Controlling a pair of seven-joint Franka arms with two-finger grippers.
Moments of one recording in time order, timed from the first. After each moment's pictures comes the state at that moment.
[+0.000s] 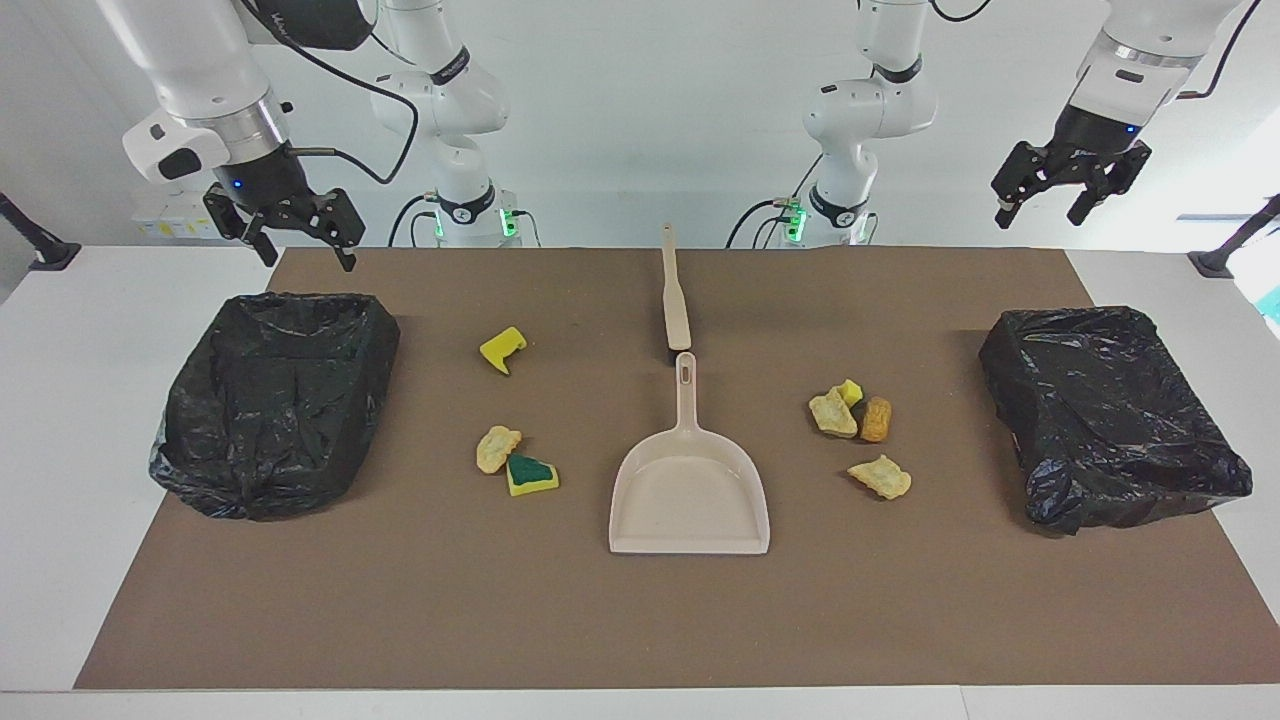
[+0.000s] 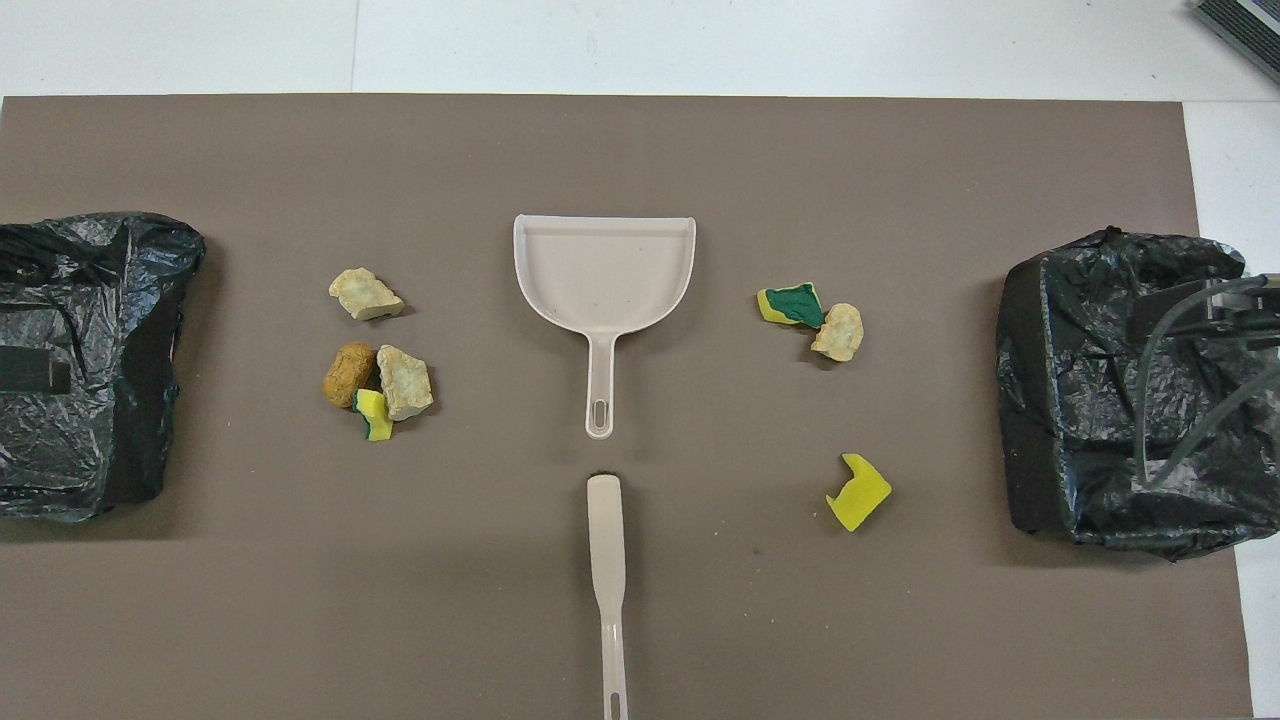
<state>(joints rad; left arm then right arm) 0.03 -0.20 -0.03 -1.68 -0.03 1.57 -0.03 -0.03 -0.02 -0.01 -1.57 -0.02 1.56 0.04</state>
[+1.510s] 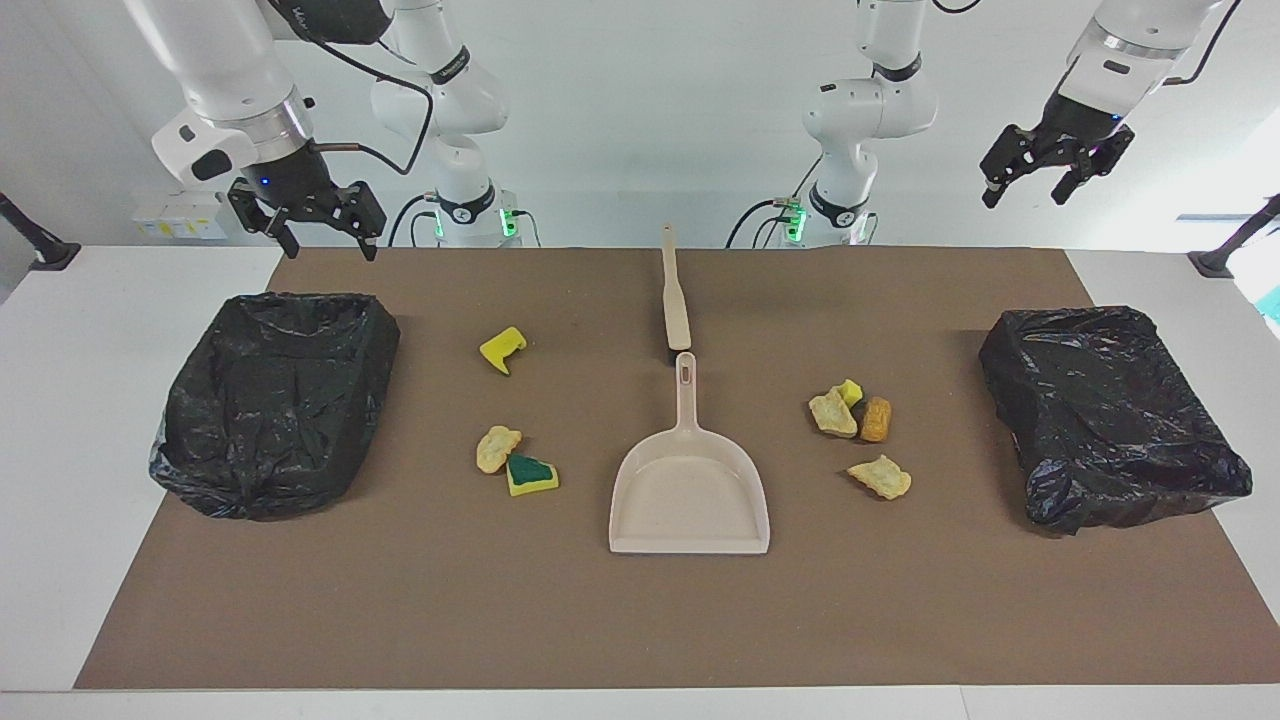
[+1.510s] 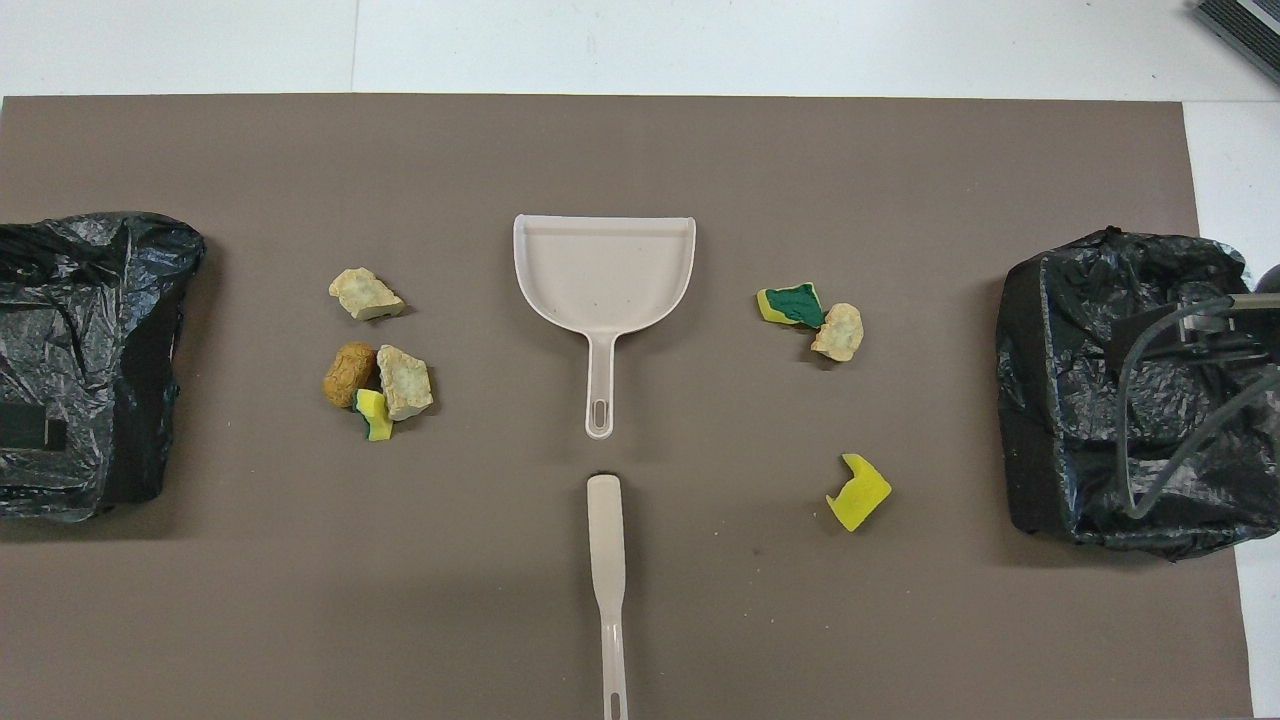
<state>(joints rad) 0.03 -0.24 -0.03 -1.72 -0.03 1.48 -0.03 -0.02 -0.03 0.03 -1.58 -0.02 1.51 0.04</state>
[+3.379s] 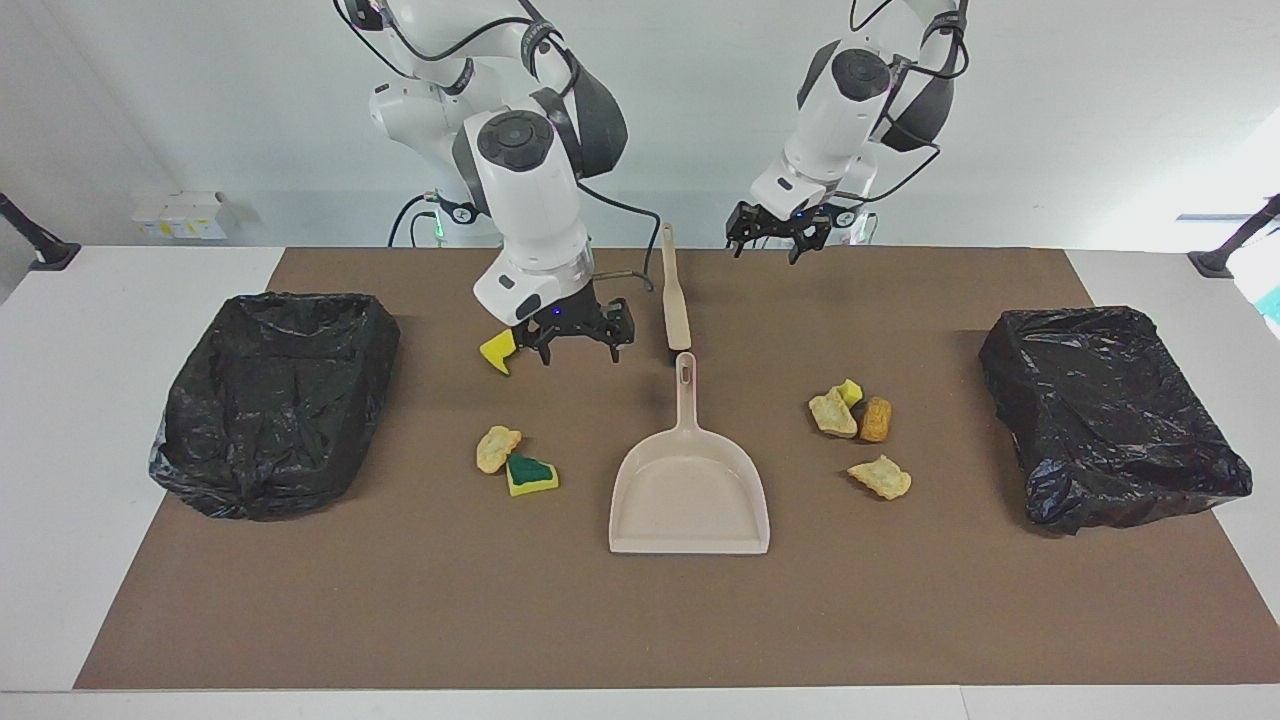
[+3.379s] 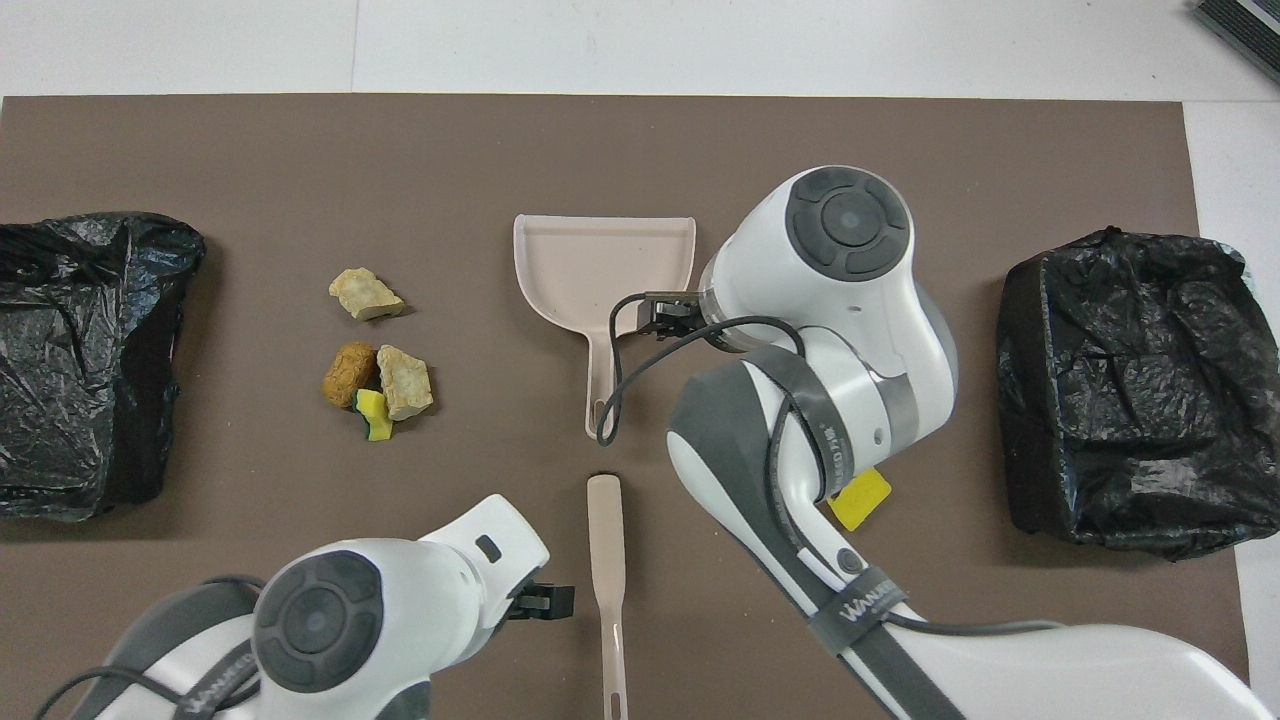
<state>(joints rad) -0.69 -0.31 -0.04 -2.44 -0.22 2.12 -0.50 0.41 0.36 0.09 -1.60 0.07 2.02 0.54</state>
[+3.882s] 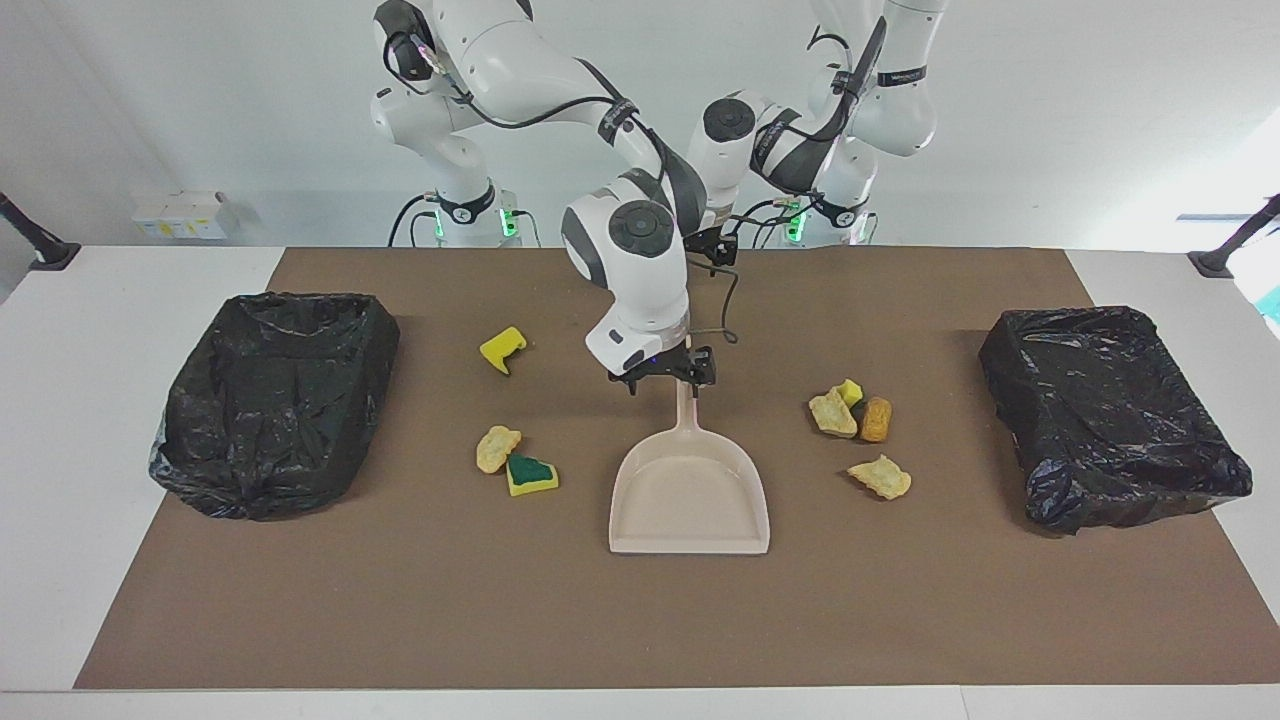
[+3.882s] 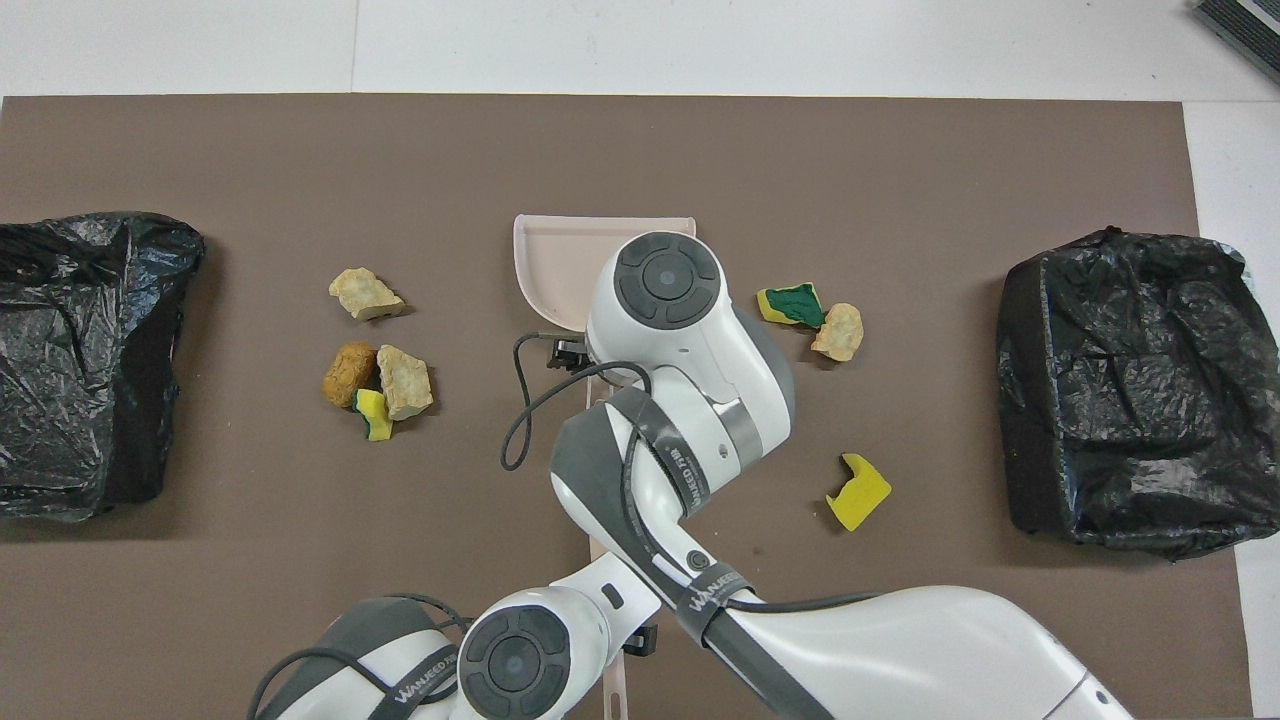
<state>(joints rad) -0.87 -0.15 -0.05 -2.45 -0.22 2.27 -0.57 0.53 0.51 0.09 -1.52 0.07 2.06 0.69</state>
